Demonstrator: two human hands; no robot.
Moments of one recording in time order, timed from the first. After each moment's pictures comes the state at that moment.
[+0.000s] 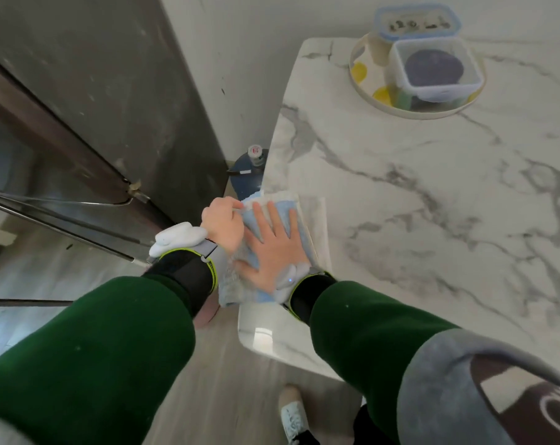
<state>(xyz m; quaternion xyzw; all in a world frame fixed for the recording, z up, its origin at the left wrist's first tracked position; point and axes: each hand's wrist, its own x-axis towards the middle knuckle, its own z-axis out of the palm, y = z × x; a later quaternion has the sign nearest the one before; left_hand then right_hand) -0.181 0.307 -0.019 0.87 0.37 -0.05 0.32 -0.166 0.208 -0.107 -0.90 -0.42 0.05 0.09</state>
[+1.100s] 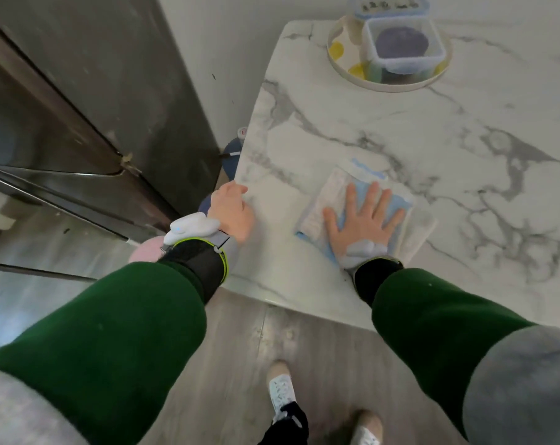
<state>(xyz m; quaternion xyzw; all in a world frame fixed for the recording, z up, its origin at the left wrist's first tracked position) -0.227 0.234 -0.026 0.91 0.31 -0.02 0.27 -0.156 0.043 -0.105 -0.99 -0.09 0.08 0.07</state>
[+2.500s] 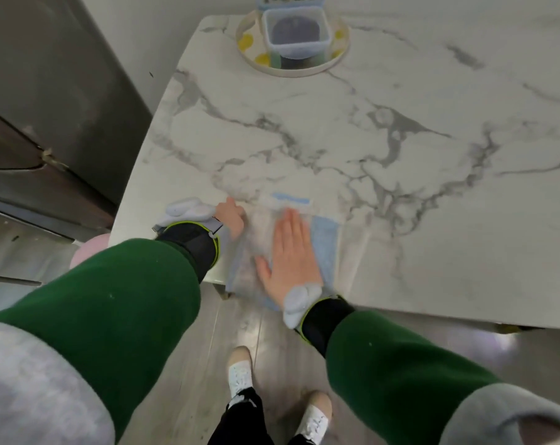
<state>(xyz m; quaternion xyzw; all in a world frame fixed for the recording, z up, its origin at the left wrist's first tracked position) -0.200 0.047 -0.025 0.92 0.26 -0.26 0.14 -0.229 -0.088 -0.113 -0.96 -0.26 0.07 0.11</state>
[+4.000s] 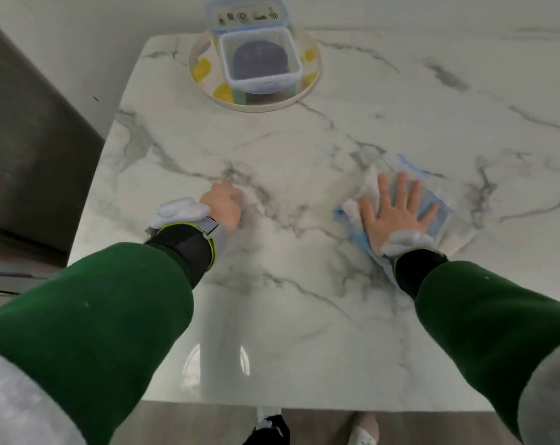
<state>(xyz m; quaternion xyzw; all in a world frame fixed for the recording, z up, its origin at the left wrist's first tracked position) -0.046 0.067 -0.031 0.94 0.22 -0.16 0.21 0.000 -0.199 -0.096 -0.99 0.01 0.12 0.08</state>
